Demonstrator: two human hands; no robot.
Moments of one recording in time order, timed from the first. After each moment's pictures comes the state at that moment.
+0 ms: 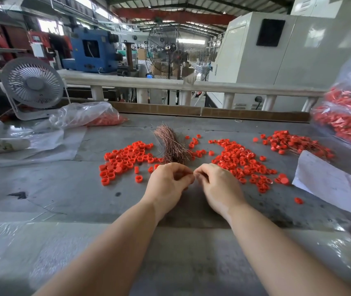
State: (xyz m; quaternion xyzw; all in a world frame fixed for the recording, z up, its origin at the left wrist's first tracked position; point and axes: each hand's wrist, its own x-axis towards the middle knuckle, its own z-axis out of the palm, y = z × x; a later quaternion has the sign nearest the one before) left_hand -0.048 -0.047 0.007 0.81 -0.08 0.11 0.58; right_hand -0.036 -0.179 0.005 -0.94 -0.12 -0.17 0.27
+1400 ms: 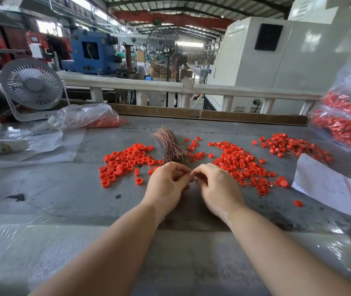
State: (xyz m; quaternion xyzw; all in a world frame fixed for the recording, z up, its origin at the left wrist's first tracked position) left_hand -0.042 -0.047 0.002 0.78 -0.06 0.12 0.61; right_hand -0.040 -0.175 0.008 -0.93 -0.15 -0.20 0.28
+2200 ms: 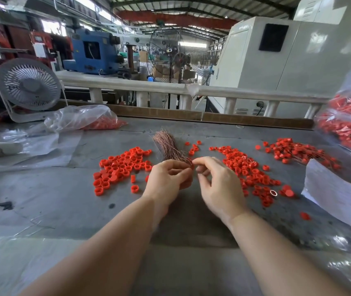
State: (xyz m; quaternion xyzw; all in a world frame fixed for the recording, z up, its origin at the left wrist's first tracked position) left_hand -0.019 -0.057 0.017 0.64 0.00 0.06 0.77; right_hand -0.021 -0.177 0.012 -0.87 -0.20 -0.31 0.33
